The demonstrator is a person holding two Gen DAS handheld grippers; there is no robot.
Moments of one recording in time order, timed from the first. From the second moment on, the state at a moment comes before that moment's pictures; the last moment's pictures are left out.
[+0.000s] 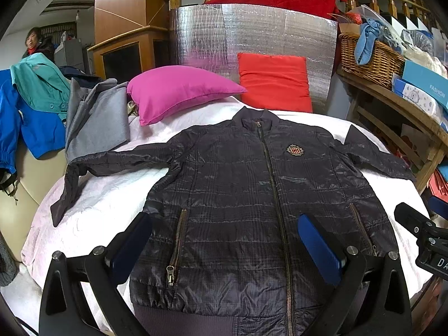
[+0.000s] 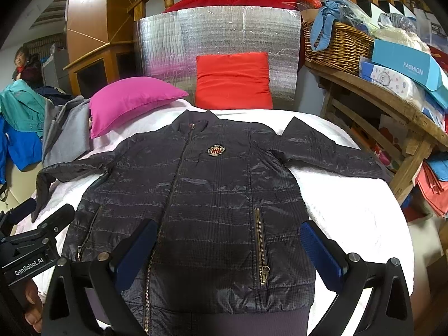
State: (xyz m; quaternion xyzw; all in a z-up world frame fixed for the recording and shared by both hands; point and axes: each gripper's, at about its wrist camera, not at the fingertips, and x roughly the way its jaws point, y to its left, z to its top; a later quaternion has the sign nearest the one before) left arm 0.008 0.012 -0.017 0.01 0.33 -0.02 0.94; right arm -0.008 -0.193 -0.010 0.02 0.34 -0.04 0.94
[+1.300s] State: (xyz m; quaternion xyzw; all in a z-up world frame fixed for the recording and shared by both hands) left arm 0.118 0.025 -0.163 0.02 0.47 0.01 0.88; right arm 0.145 -0.617 -0.160 0.57 0.28 -0.12 0.76
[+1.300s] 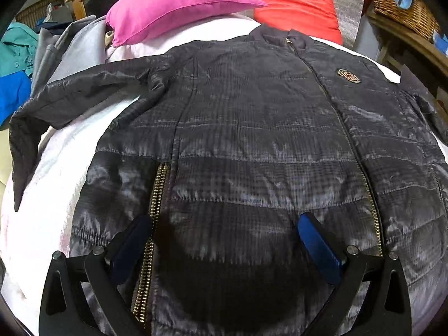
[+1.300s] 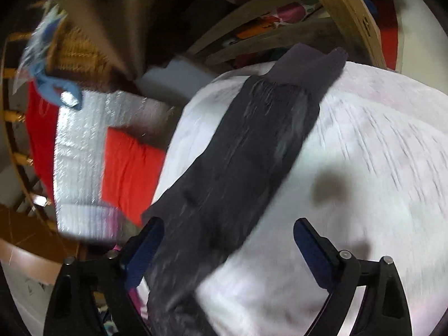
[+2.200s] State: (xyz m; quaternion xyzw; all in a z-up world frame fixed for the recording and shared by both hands) left arm 0.113 0.033 -0.167 -0.01 0.45 0.01 0.89; right arm 0.292 -0.276 0.078 0.06 0.25 0.07 0.96
